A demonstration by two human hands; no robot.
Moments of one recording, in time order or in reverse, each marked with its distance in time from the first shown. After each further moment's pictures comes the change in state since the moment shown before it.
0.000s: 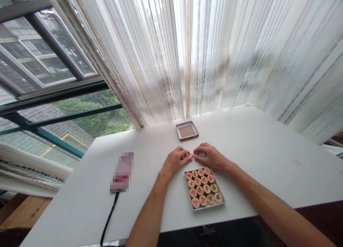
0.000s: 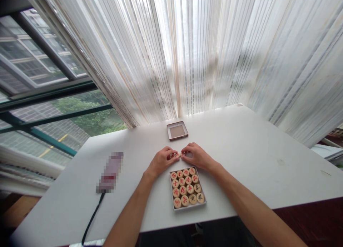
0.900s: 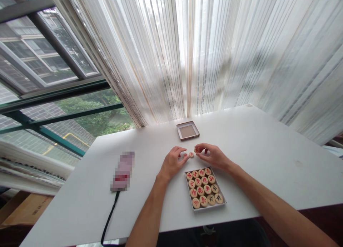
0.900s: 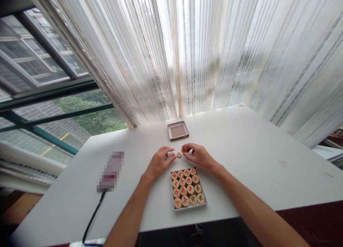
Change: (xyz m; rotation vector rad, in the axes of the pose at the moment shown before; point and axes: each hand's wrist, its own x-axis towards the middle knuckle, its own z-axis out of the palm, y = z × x) left_hand -0.010 0.008 -0.007 -0.085 0.130 -0.046; right_hand -0.002 -0.006 -0.002 0.185 0.091 0.033
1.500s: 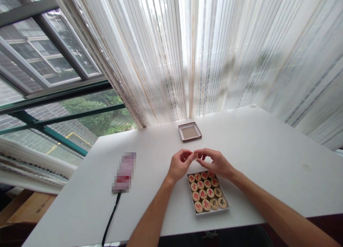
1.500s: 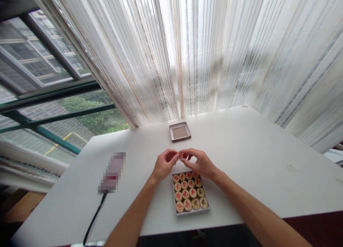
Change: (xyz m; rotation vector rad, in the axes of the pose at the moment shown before) left_hand 0.000 0.015 0.024 -0.538 0.061 -0.211; right_hand -0.008 -0.032 0.004 0.124 0.015 -0.042
